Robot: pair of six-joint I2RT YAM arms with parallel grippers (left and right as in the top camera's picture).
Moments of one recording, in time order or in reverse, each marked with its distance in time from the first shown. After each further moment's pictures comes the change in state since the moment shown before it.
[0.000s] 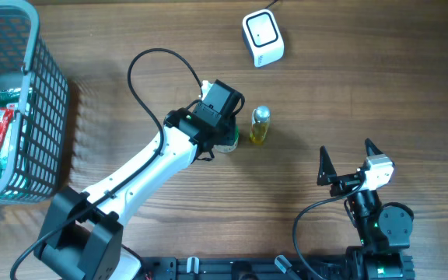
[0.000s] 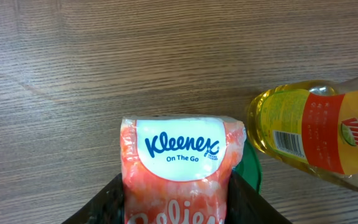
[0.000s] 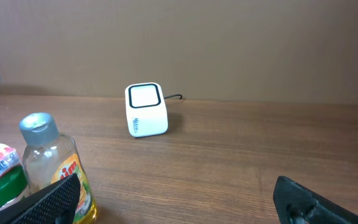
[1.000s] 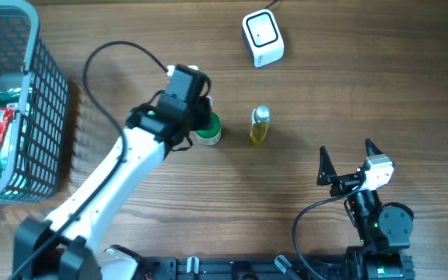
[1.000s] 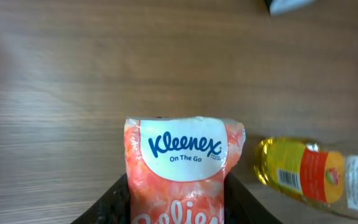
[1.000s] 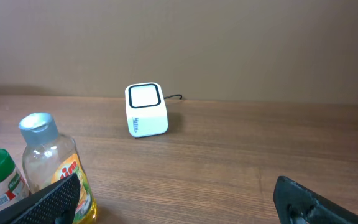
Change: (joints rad) left arm 0.174 -0.148 -0.002 0.000 0.042 0.008; right arm 0.000 0.000 0.000 0.000 0.000 0.000
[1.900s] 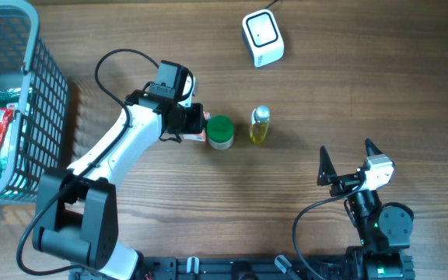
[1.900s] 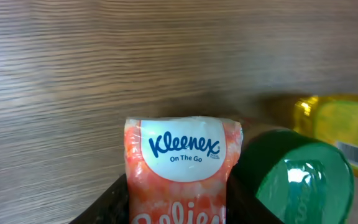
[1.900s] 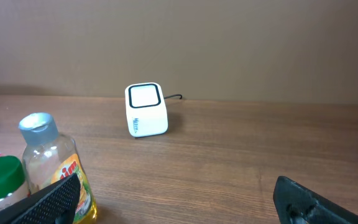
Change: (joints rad) left arm 0.131 0.230 0.000 -0.006 0.306 0.202; right arm 0.000 0.000 0.000 0.000 0.000 0.000
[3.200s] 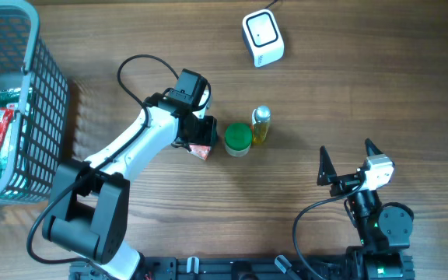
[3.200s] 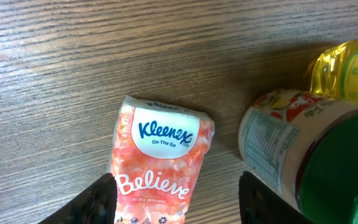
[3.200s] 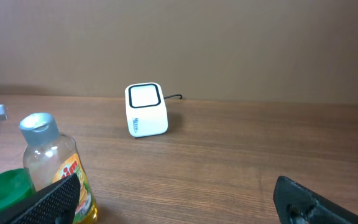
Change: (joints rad) left arm -0.091 0.048 0.000 -0.061 -0.057 -0.002; right arm 0.000 0.000 0.000 0.000 0.000 0.000
